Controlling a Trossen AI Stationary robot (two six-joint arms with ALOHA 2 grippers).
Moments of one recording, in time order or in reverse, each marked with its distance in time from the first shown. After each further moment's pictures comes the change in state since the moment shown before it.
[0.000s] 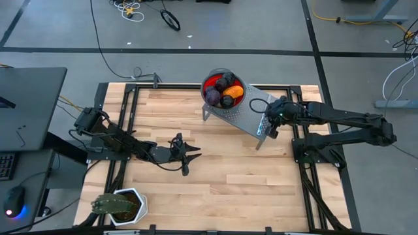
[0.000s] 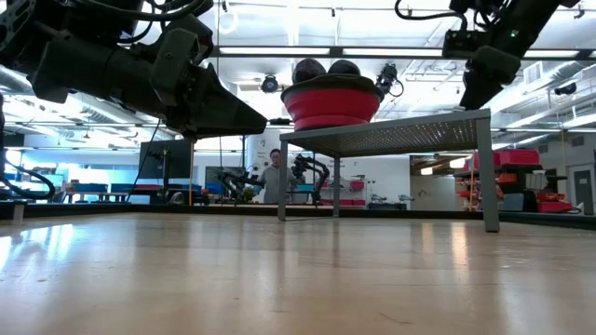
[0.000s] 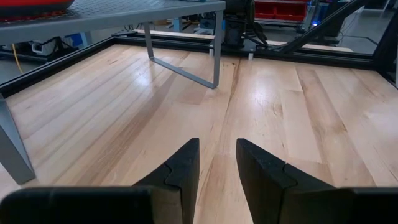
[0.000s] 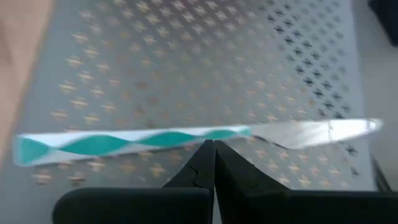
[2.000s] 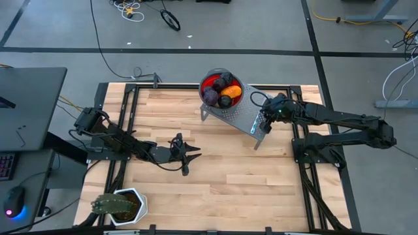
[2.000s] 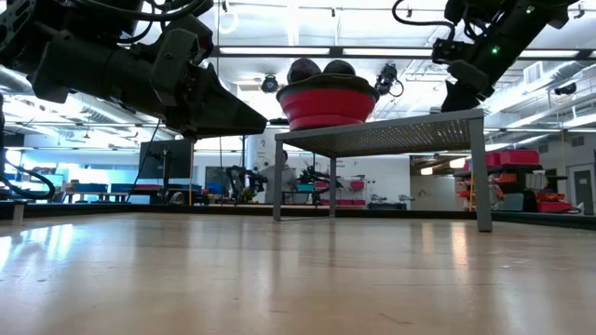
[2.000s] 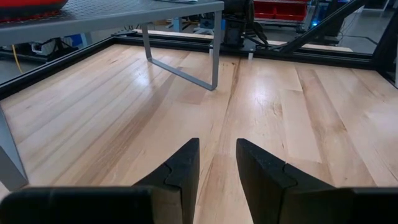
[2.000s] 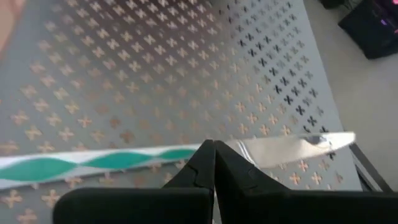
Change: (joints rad) left arm 0.000 0.000 0.000 0.000 0.001 0.000; right arm -0.074 -0.001 -0.095 0.250 0.028 -0.018
